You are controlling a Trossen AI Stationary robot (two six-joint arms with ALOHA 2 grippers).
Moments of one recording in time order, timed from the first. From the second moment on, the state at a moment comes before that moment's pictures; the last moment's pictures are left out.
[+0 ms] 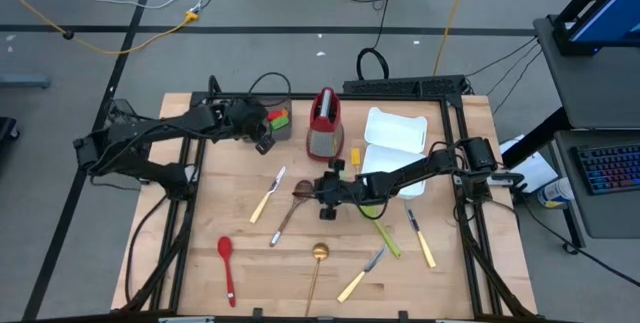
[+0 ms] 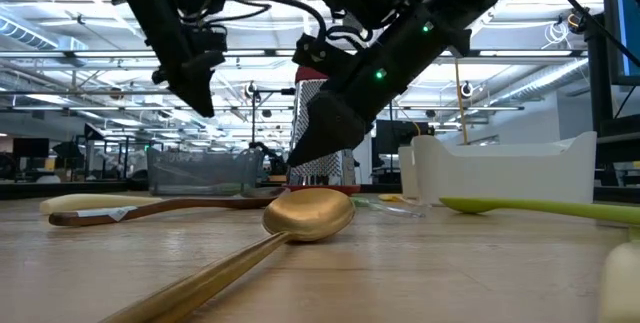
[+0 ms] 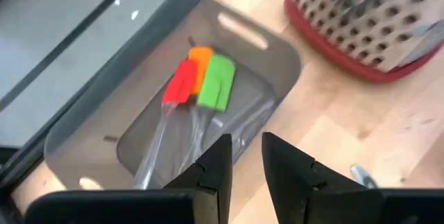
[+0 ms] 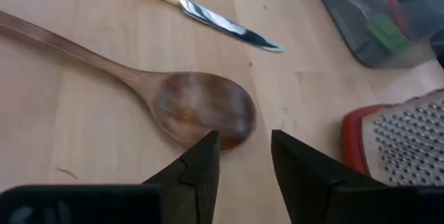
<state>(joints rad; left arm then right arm) 0.44 1.23 0.87 -0.59 -0.26 -0.17 0.13 1.94 1.10 0.12 0.42 -0.01</state>
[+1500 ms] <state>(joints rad) 0.41 1.22 0.87 -0.57 -0.26 -0.06 0.04 1.79 1.26 0.31 0.15 -0.06</state>
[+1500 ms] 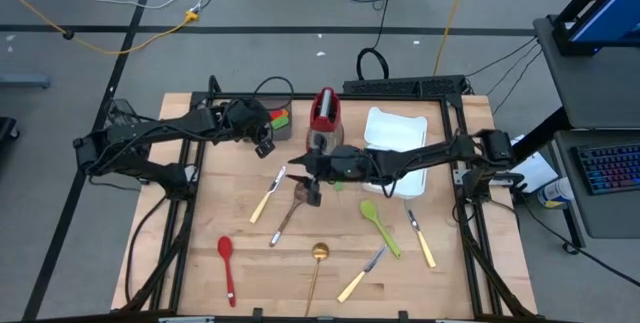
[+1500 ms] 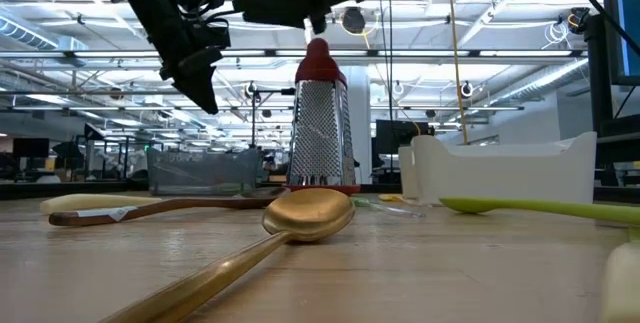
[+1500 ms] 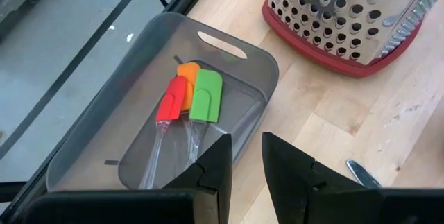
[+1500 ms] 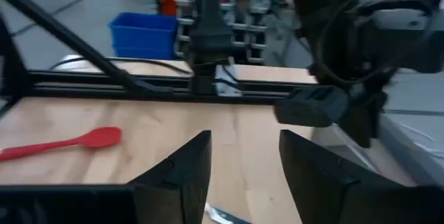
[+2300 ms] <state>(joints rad) 0.41 1.22 0.87 -0.57 -0.26 -0.06 0.07 1.77 1.44 0.12 -0.10 -0.03</state>
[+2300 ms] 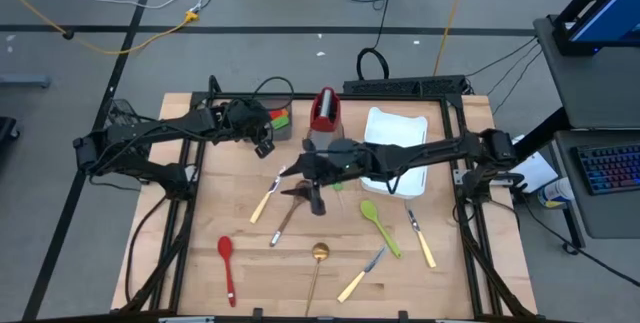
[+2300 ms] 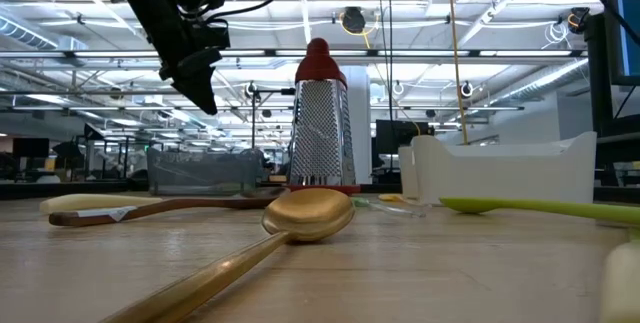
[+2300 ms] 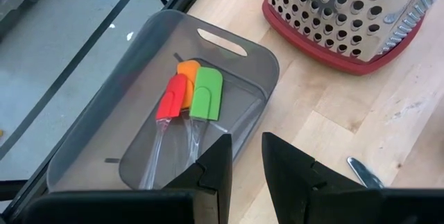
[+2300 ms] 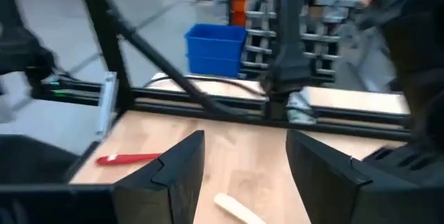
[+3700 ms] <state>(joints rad) 0.41 1.22 0.87 -0.54 -0.26 -0.07 -0.07 1.88 1.13 -0.28 0.12 0.47</state>
